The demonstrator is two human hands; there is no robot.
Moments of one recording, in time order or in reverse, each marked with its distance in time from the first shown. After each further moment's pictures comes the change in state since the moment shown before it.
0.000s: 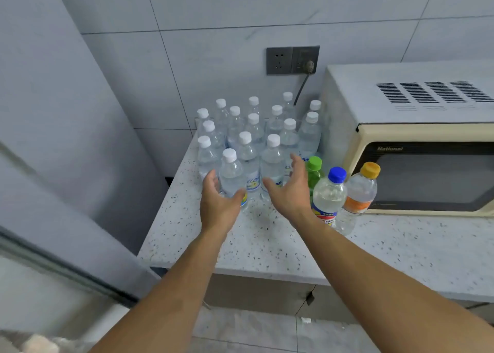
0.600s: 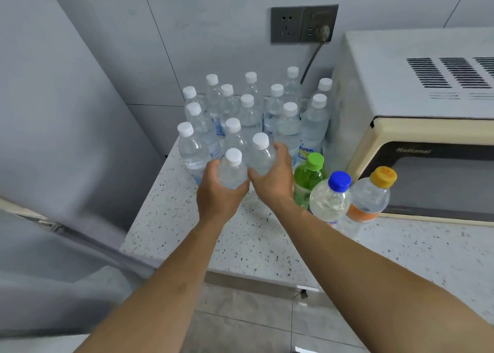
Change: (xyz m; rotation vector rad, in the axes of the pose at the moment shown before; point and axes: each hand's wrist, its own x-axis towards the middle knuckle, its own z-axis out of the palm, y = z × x) left_hand 0.033 -0.011 0.049 0.295 0.072 0.067; right_hand 0.057 0.030 0.034 -0.032 -0.064 0.001
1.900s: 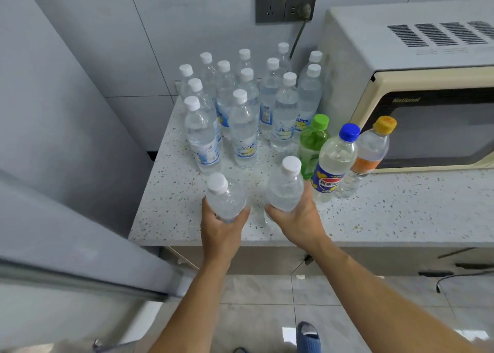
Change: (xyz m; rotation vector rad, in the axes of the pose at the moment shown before) left_hand -0.089 -0.094 -0.034 -0.416 -0.115 -0.143; right_hand -0.150 0.038 -0.023 0.062 -0.019 0.119
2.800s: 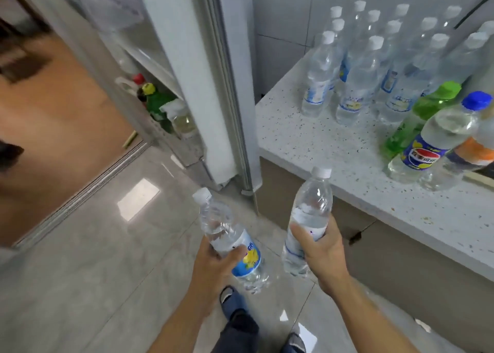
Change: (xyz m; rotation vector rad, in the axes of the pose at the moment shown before) left_hand -0.284 -0.072 -0.110 -0.298 0.275 -0.287; right_hand -0.181 0.047 -0.024 0.201 -0.480 0.068
